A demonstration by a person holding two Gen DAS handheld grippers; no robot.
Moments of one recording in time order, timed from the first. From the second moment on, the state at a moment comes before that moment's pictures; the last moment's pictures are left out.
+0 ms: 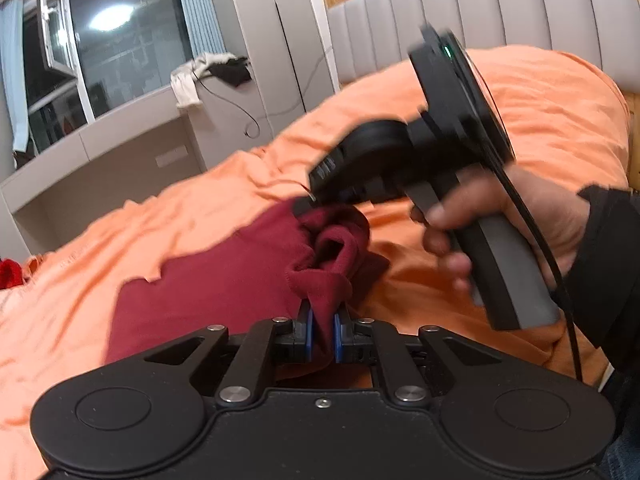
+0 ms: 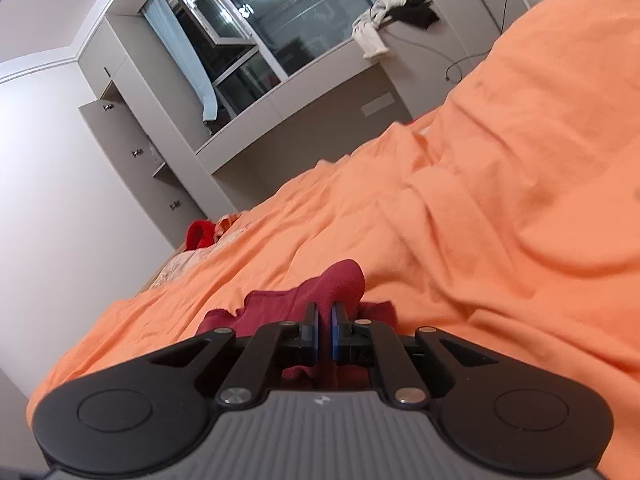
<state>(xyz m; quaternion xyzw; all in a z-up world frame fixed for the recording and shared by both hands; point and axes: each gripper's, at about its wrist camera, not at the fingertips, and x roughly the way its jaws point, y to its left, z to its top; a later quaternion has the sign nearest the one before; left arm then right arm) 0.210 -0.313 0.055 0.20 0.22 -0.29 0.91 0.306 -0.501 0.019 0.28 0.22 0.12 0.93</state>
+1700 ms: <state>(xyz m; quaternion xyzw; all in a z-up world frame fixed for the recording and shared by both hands) 0.290 -0.124 0.007 -0.06 0.29 -0.27 0.91 0.226 -0.434 -0.002 0.09 0.25 0.06 0.96</state>
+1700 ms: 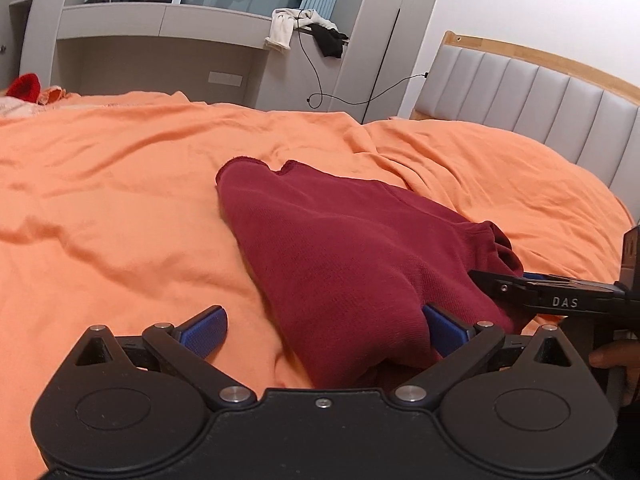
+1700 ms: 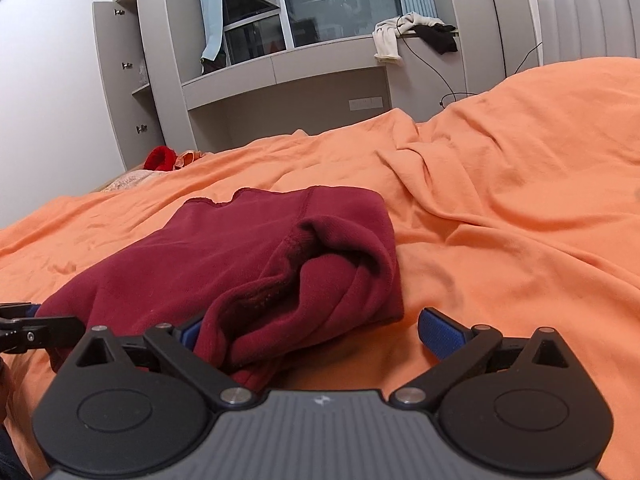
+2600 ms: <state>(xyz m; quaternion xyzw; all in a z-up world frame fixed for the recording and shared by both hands) 0.297 -0.122 -0.011 -0.07 0.27 -0.30 0.91 0.211 -0.515 0.028 0.21 0.24 0.01 0.95</state>
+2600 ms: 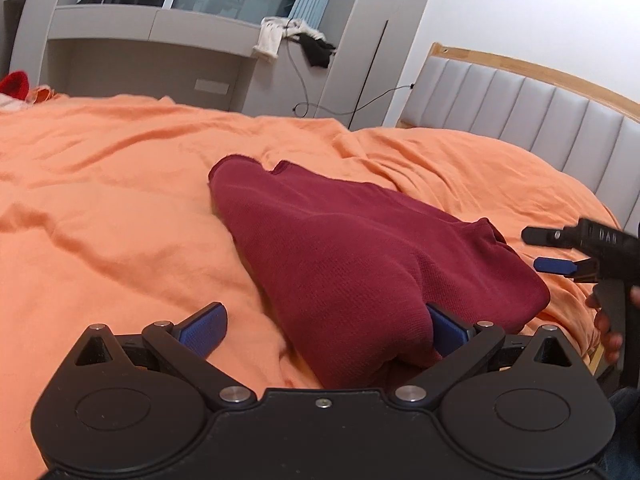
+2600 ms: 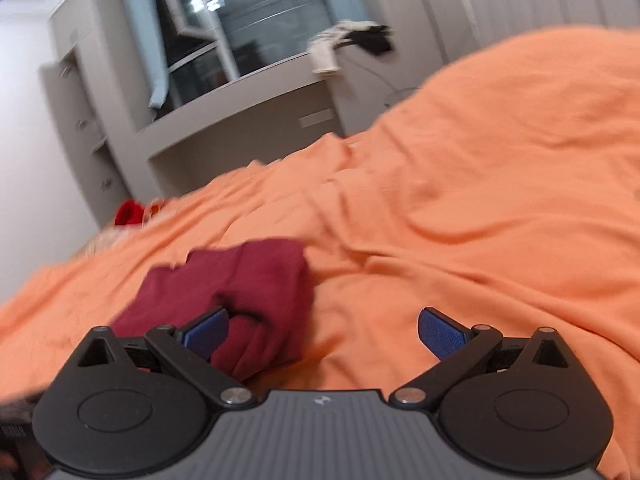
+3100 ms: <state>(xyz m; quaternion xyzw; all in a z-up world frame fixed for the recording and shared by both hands) 0.292 -0.118 -0.017 -0.08 0.24 -0.31 0.92 0.285 -0.570 -0.011 0.47 0.25 0.16 0.83</state>
